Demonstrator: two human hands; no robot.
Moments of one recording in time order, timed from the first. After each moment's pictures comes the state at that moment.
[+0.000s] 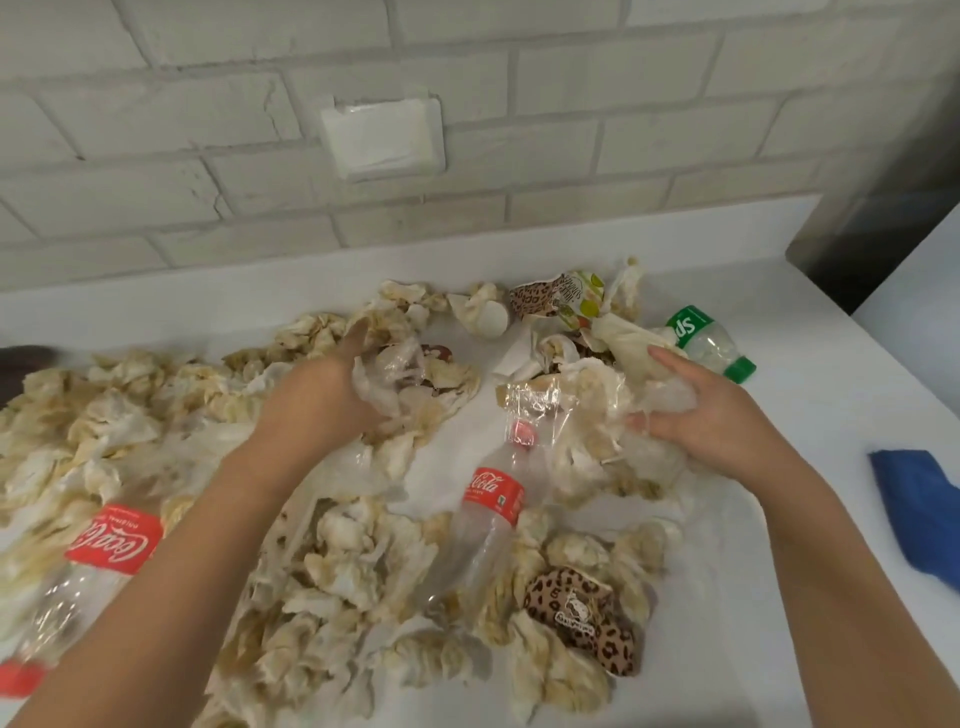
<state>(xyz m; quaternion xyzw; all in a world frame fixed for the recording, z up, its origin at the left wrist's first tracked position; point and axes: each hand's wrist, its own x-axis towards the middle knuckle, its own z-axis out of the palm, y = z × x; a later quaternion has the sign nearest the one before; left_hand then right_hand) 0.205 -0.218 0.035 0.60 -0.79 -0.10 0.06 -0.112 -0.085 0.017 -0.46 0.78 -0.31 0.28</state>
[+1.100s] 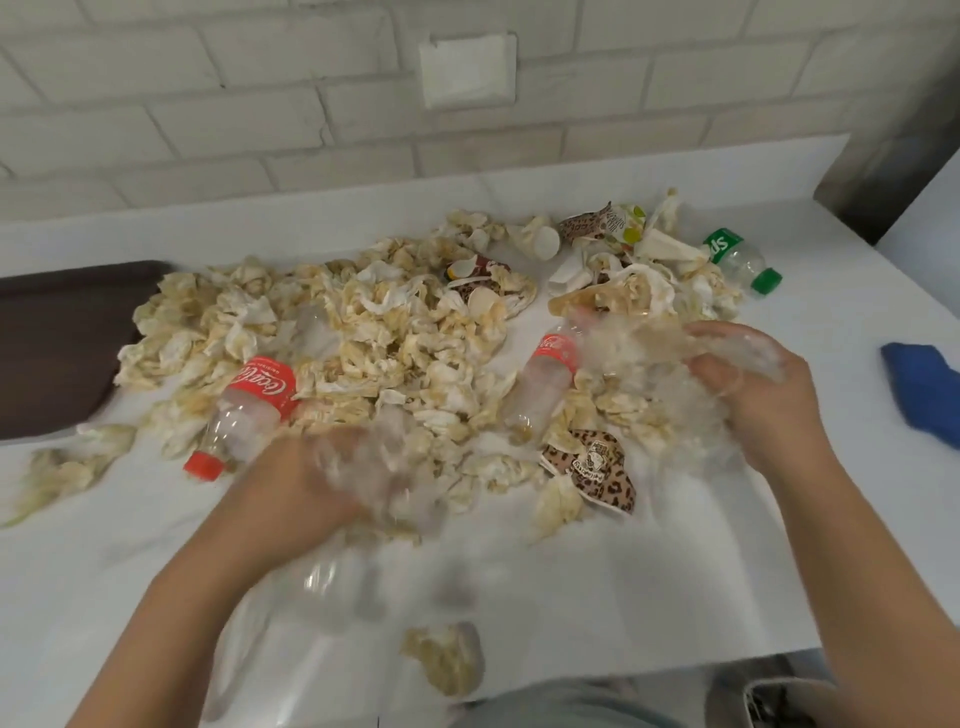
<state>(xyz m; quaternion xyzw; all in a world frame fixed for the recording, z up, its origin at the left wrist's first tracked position) 0.341 -0.017 0.060 0.55 -0.75 -0.34 0.13 -0.008 0.026 0.023 -0.34 0.69 -0.58 0.28</state>
